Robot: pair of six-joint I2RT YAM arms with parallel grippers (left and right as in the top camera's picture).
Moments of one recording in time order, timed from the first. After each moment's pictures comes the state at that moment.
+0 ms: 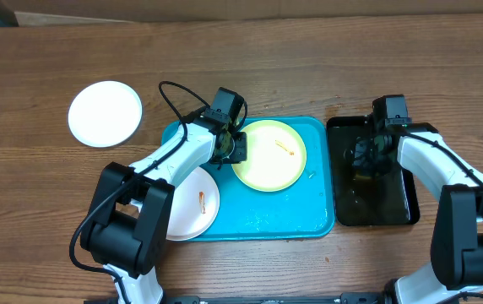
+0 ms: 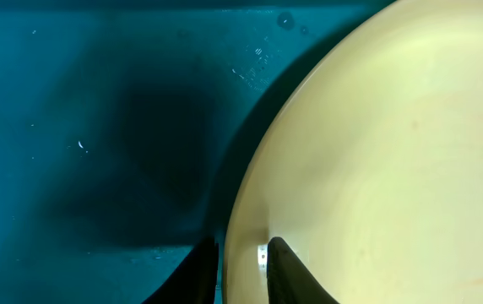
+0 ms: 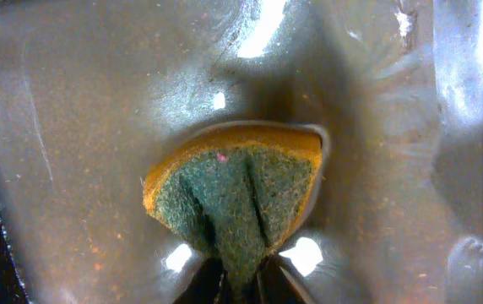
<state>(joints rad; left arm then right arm) -0.42 1.92 1.22 -0.60 0.08 -0.42 0.04 1.75 0.99 -0.60 0.01 0.20</state>
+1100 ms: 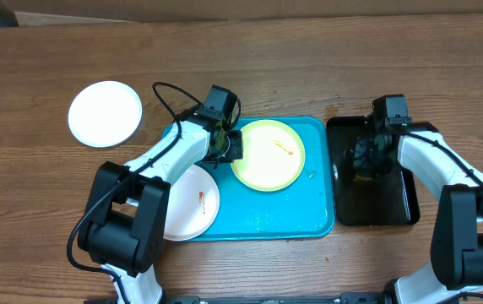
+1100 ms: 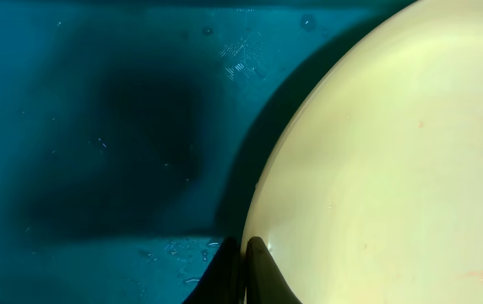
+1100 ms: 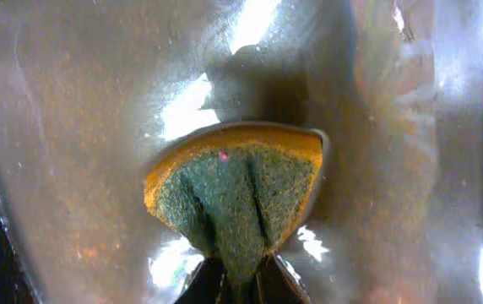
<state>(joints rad) -0.38 1.92 1.22 -0.62 0.12 -0.42 0.04 1.75 1.01 -0.65 0.01 0.20</state>
